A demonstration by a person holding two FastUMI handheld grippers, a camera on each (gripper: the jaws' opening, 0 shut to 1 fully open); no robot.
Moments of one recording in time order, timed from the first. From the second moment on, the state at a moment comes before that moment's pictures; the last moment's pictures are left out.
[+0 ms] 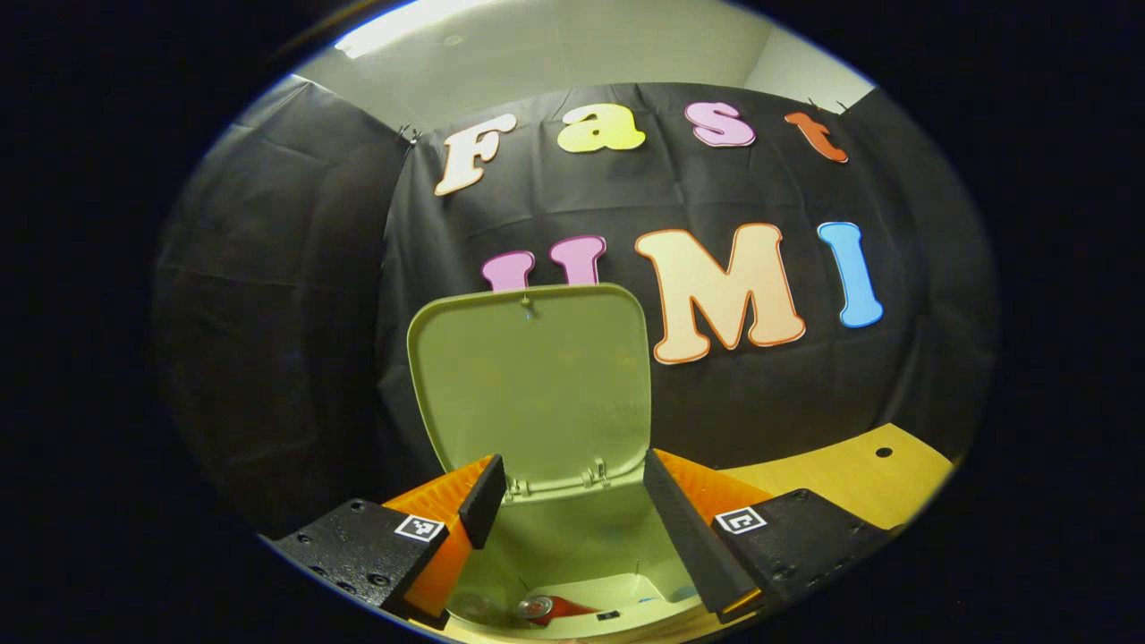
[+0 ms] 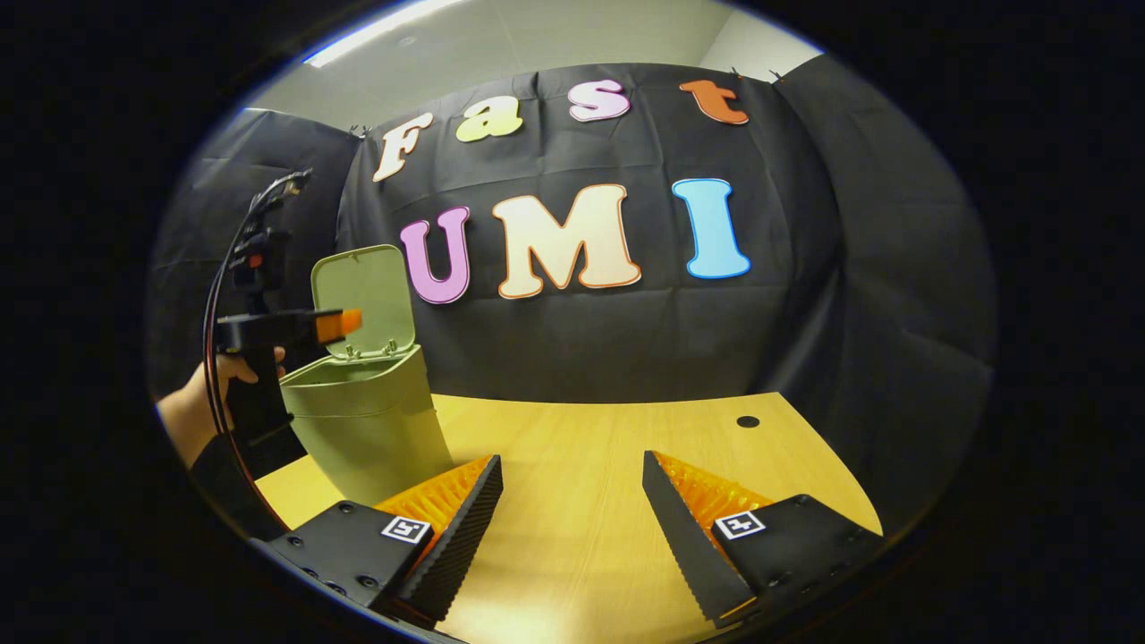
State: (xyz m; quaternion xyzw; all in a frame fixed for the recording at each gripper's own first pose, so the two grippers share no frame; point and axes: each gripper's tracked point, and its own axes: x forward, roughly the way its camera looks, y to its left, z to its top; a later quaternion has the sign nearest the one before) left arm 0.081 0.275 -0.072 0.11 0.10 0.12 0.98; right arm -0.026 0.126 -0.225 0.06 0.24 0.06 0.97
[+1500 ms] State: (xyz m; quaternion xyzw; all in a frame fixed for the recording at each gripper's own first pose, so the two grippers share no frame) left arm 0.106 0.300 0.002 0.05 0.07 0.16 0.98; right arm -0.015 0.131 -0.201 0.06 0.21 0.10 0.97
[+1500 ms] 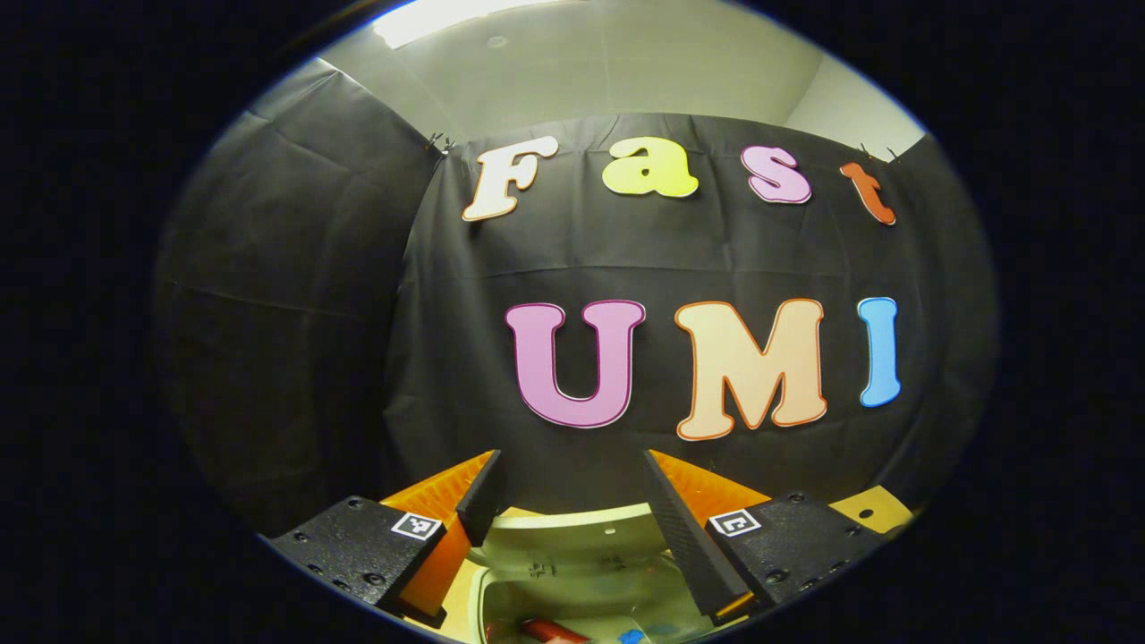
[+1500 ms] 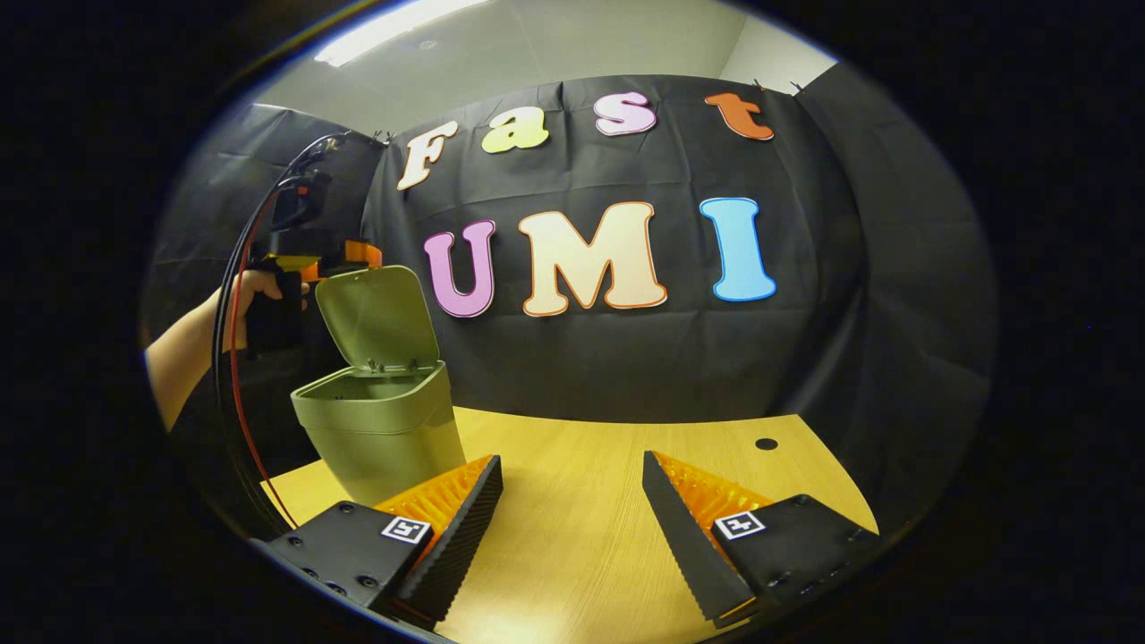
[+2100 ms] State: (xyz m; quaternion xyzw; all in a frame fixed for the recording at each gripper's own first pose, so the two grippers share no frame) left arm 0.040 0.264 -0.050 0.04 0.09 0.16 0.98; right arm -0.025 0.134 -0.210 0.07 0.23 0.16 0.96
